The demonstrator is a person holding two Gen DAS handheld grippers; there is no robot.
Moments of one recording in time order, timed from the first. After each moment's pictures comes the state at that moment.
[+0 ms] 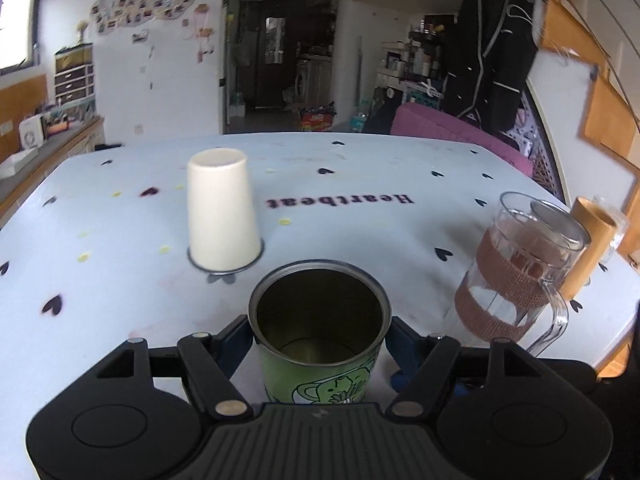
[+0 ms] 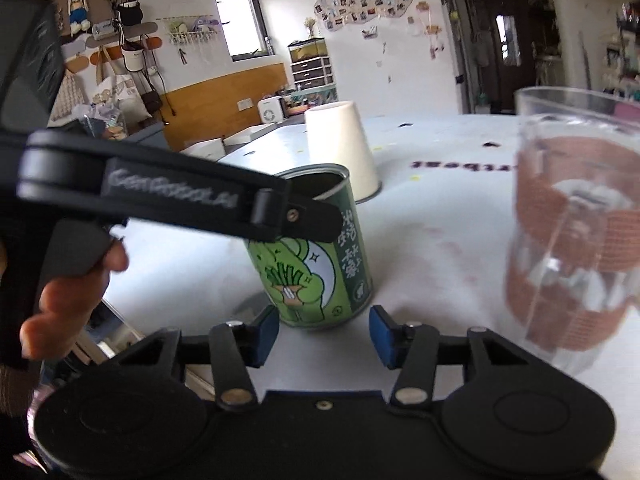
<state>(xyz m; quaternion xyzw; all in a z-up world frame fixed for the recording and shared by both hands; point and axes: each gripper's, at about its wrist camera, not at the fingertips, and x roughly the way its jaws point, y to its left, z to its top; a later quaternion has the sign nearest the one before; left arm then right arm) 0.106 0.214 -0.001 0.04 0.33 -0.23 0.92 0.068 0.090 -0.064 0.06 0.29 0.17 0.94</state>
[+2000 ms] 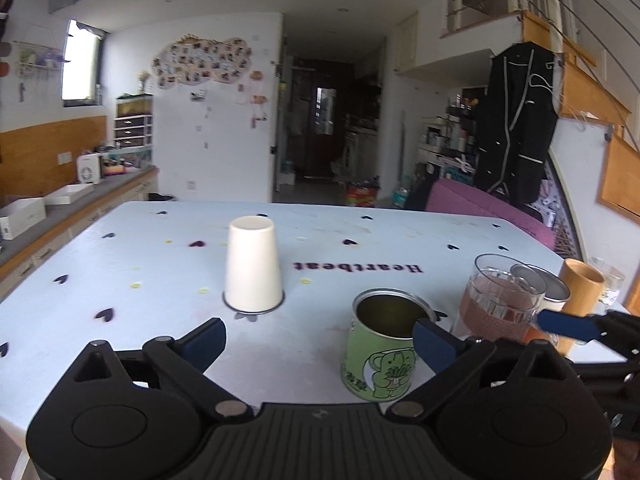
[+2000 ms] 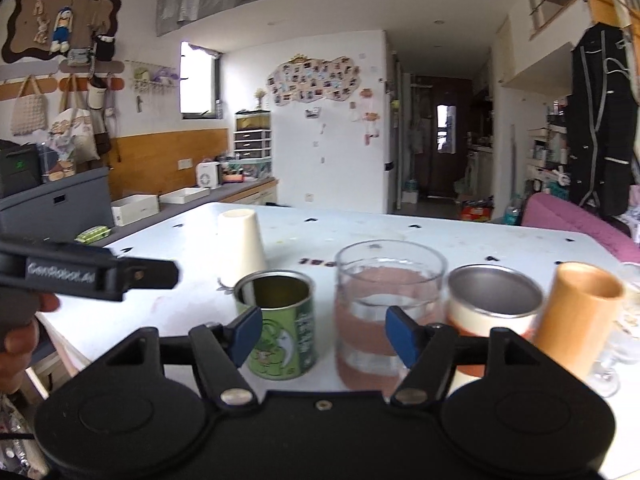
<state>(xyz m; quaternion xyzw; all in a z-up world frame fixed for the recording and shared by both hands) 0.023 0.208 0.030 -0.01 0.22 -0.14 0.97 -0.002 0.018 0.000 0.00 0.17 0.06 0.98</state>
